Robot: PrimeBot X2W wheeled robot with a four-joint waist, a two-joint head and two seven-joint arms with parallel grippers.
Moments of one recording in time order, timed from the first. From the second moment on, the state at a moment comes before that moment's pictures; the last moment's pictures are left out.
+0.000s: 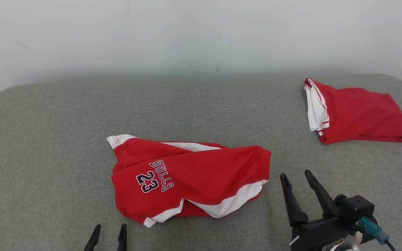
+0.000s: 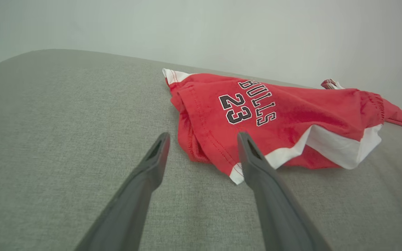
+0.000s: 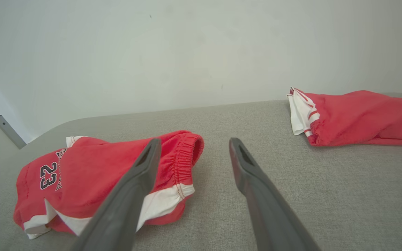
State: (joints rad) left arm 0.02 0.05 -0.07 0.11 -0.19 -0.04 -0.26; right arm -0.12 -0.16 0.32 0.12 0.29 0.13 -0.18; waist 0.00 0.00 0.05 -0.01
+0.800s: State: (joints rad) left arm -0.13 0.05 -0.08 0.35 -0.20 -0.10 -0.26; right arm -0.17 -0.15 0.35 0.14 0.28 0.13 -0.19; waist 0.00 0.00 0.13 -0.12
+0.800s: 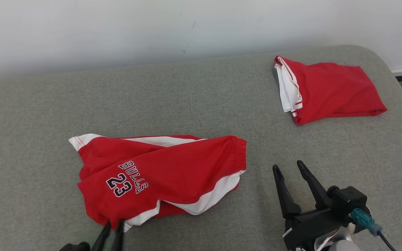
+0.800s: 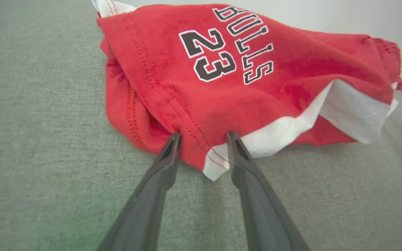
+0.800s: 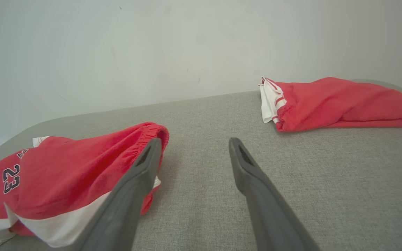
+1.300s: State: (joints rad) left arm -0.12 0.07 -0.02 0.22 -0.16 -0.09 -0.26; right arm -0.16 -0.15 0.36 0.16 0.28 0.13 -0.19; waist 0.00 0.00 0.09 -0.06
